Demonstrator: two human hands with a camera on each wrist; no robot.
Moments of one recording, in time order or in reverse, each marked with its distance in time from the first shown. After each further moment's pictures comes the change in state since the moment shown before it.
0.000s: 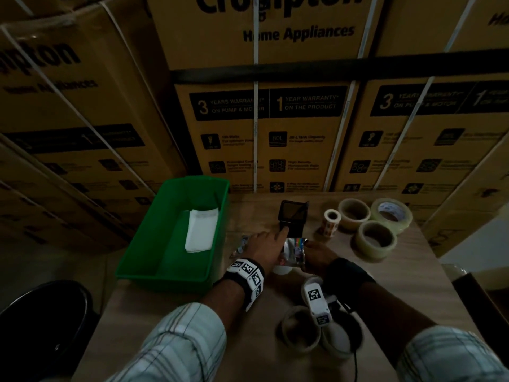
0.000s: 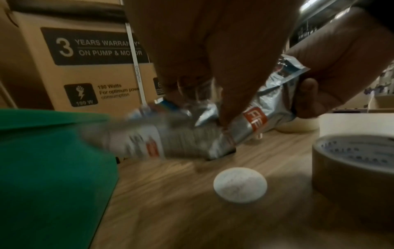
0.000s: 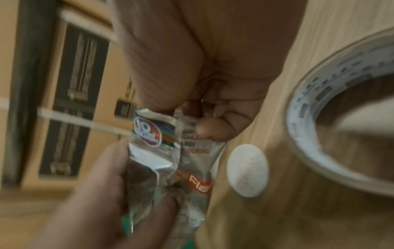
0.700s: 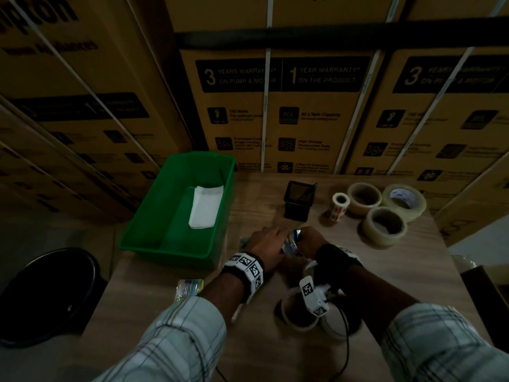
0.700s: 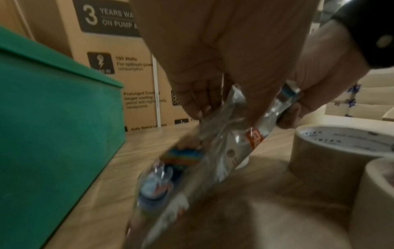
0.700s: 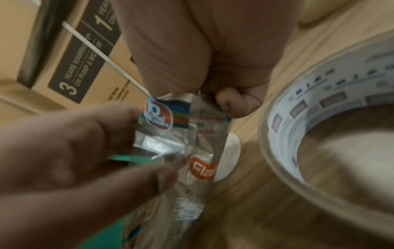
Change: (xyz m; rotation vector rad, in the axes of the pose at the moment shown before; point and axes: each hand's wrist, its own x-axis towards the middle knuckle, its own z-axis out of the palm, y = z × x) left_hand -0.021 0.004 0.026 -0.268 0.010 0.011; right_hand 0.025 0.010 0.015 -0.869 -0.095 -0.230
